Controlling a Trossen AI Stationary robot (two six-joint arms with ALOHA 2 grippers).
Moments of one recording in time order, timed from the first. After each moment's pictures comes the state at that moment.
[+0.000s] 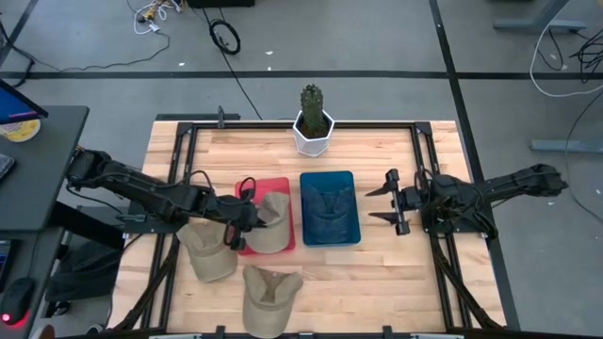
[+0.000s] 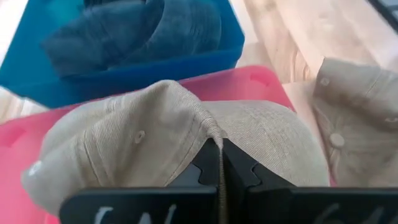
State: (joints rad) left arm -0.22 1.17 0.56 -0.03 -0.11 -0.02; right arm 0.12 0.50 0.11 0.48 -0.02 -0.13
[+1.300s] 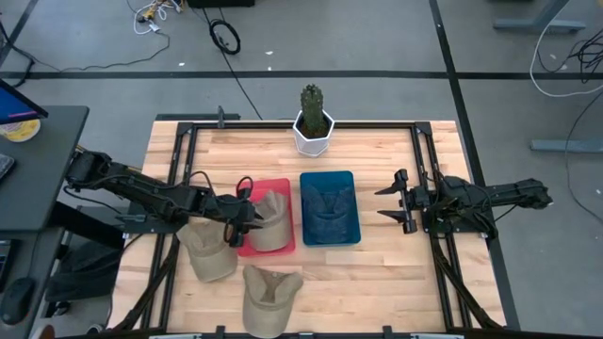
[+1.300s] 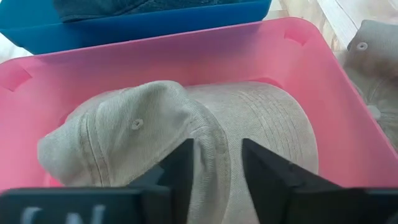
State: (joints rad) left arm -0.17 1.18 0.43 0.06 -0.11 -0.04; right arm 0.09 0.13 0.02 0.20 -0.01 -0.12
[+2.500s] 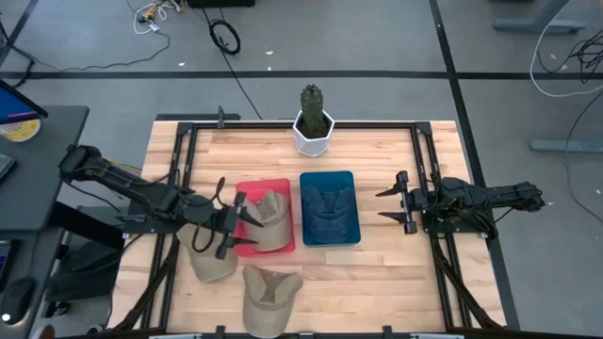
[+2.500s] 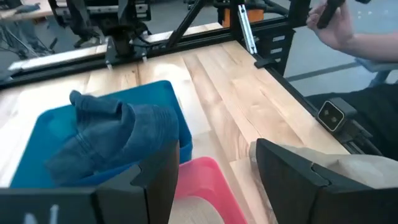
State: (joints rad) left arm -0.38 0.96 0.60 0.02 -0.15 0.04; right arm 0.09 0.02 0.02 0.01 0.00 -0.13
